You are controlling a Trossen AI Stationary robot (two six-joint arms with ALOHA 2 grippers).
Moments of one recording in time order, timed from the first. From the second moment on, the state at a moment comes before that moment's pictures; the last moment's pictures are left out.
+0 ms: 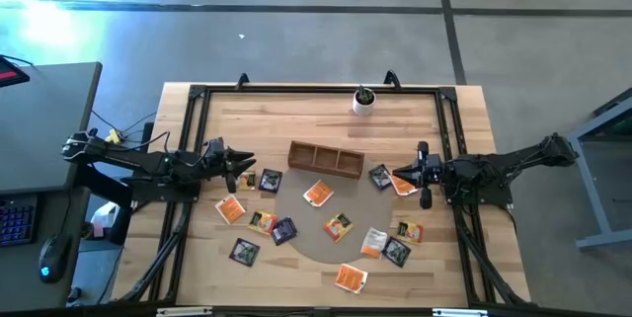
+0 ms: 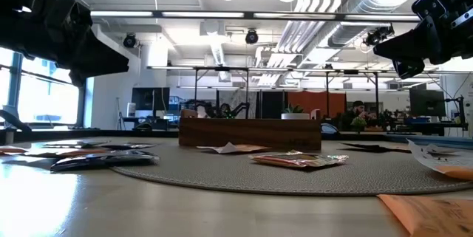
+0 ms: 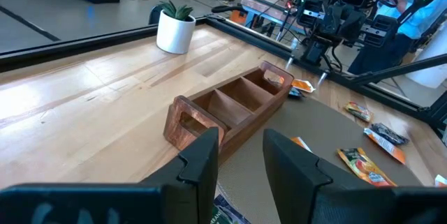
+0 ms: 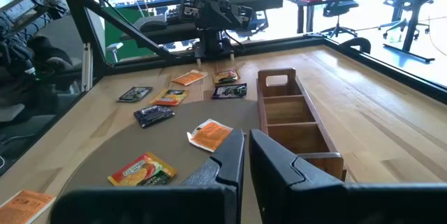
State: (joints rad) left arm -0.19 0.30 0.01 0.10 -0.53 -0.42; right arm 0.24 0.20 0.01 0.07 0.32 0.18
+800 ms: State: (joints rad) left arm -0.19 0.30 0.02 0.14 -0.53 -0.60; right arm 0.24 0.20 0.01 0.07 0.32 0.18
